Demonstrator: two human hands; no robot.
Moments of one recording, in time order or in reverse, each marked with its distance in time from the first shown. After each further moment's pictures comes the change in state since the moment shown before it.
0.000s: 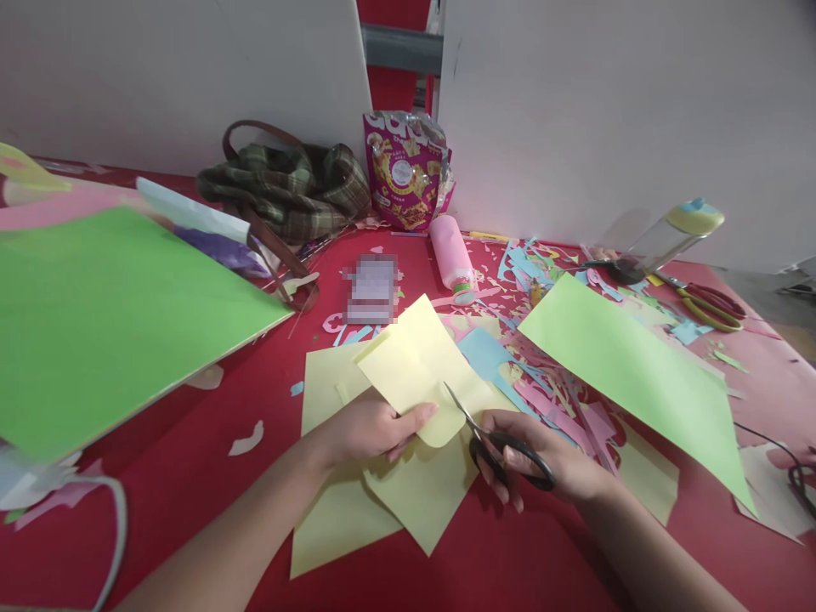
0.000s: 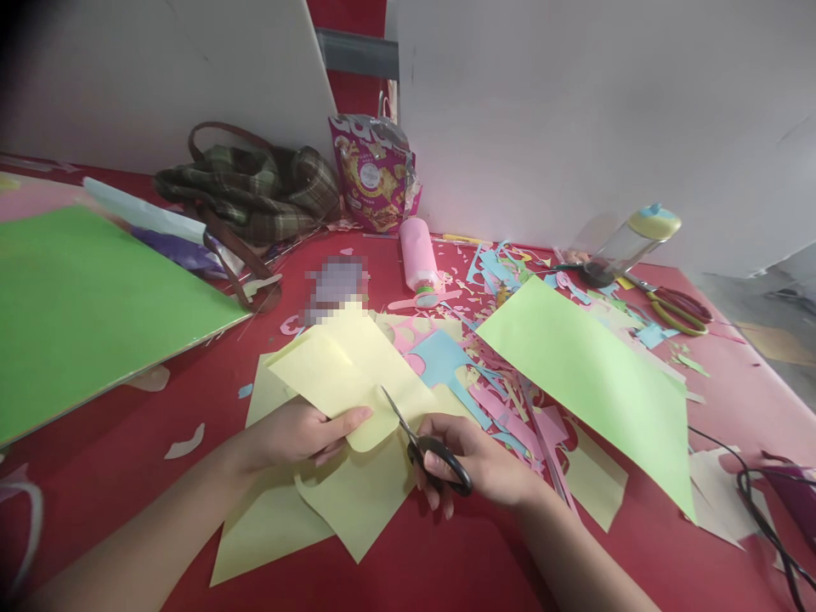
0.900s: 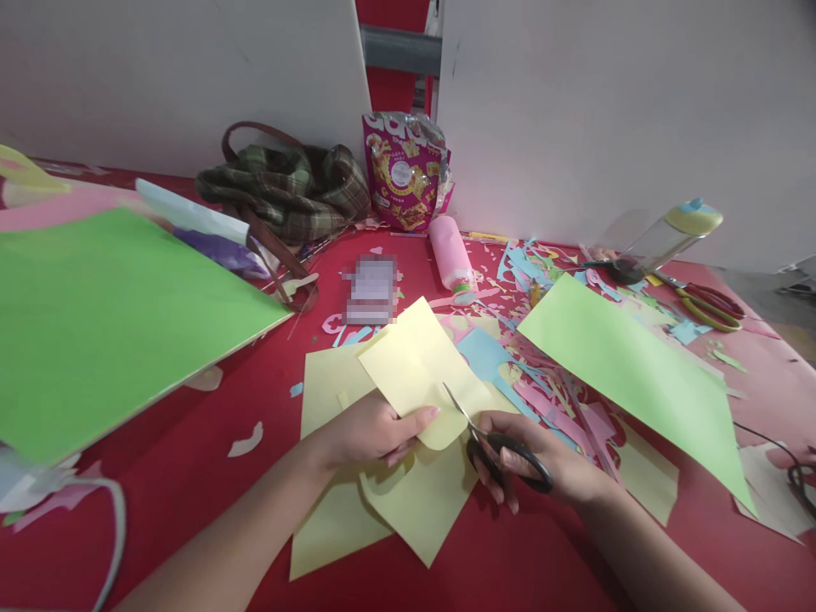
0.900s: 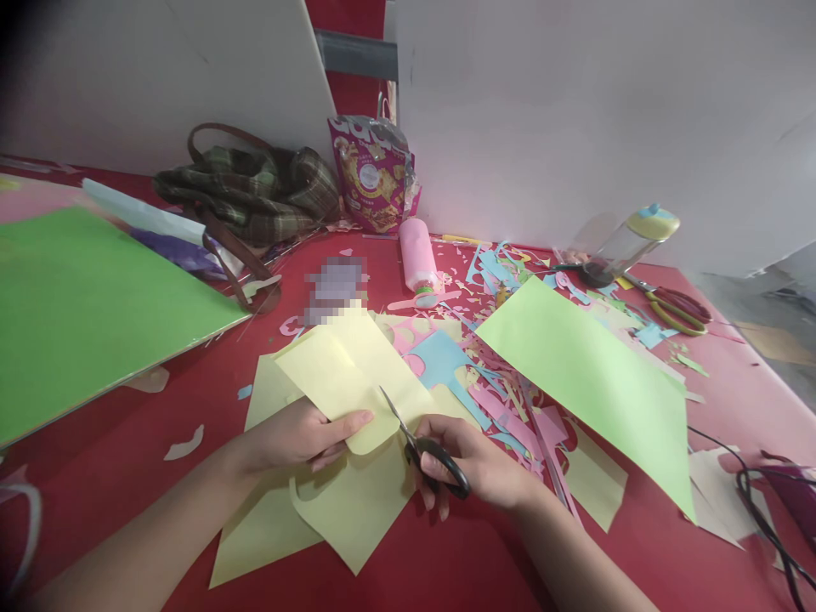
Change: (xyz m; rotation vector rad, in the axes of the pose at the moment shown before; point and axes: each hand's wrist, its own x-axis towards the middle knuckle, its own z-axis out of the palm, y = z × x) left_hand 0.001 0.005 -0.001 -0.179 -0.075 0.088; right_hand 0.001 0.000 0.002 0.012 -0.010 -0.002
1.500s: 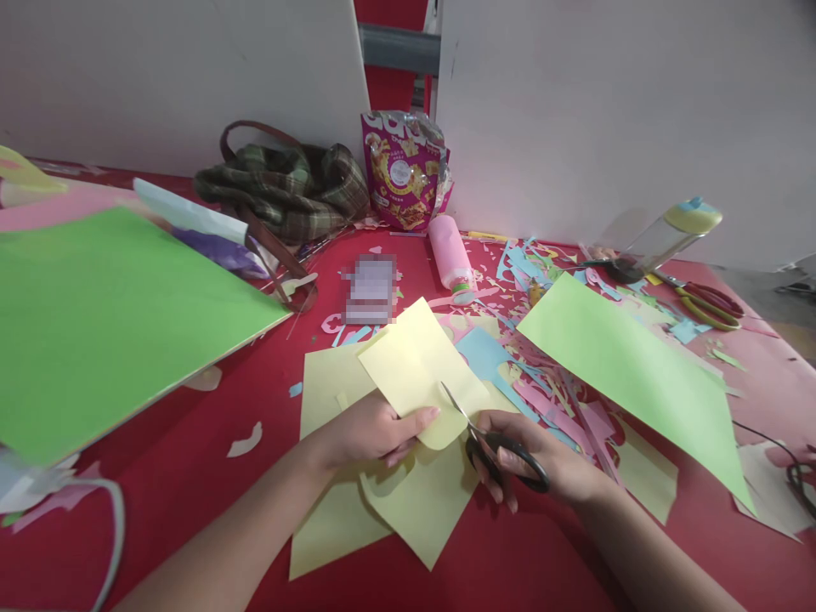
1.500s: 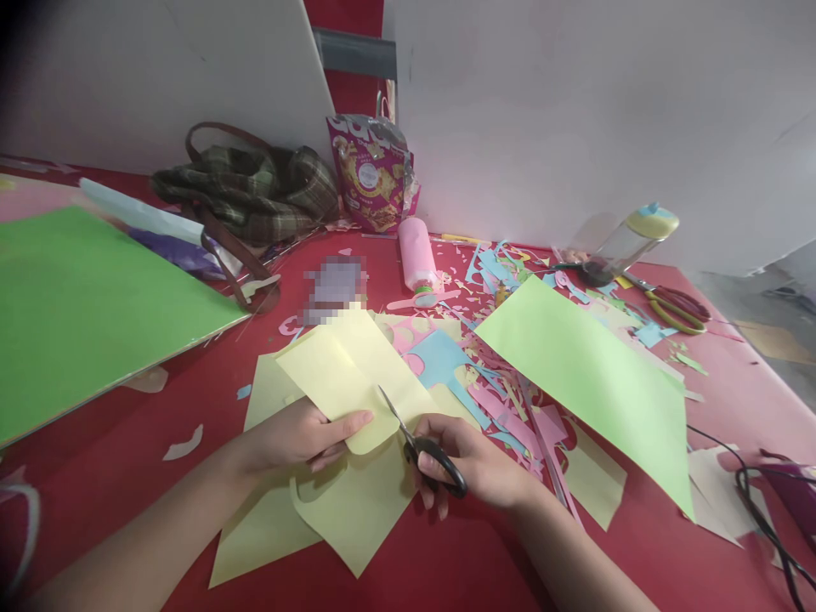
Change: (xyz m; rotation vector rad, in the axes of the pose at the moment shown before) left_hand 0.000 -0.002 0.000 -0.007 -0.019 0.029; right_hand 0.001 0.000 0.001 -0.010 0.024 0.003
